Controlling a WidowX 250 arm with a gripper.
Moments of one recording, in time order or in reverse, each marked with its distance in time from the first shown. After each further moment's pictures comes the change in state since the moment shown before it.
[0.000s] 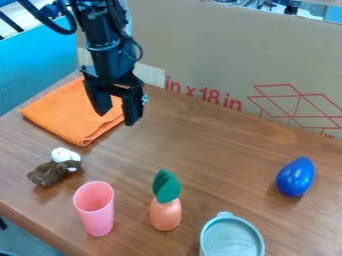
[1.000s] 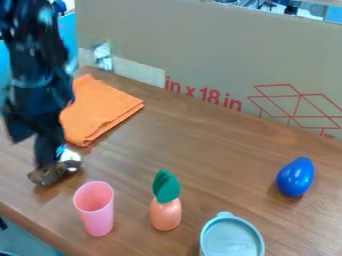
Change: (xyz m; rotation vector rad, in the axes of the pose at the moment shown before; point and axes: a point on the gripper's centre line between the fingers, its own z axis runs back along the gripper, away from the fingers) arm -0.122 0.047 0.011 0.288 0.201 -0.091
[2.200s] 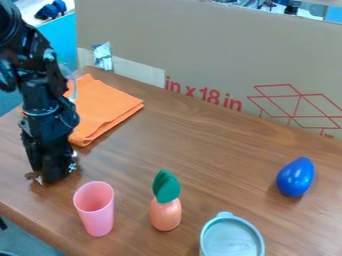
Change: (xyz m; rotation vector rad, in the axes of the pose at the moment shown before) arm 0.023 0.015 -0.066 -0.200 -0.002 0.092
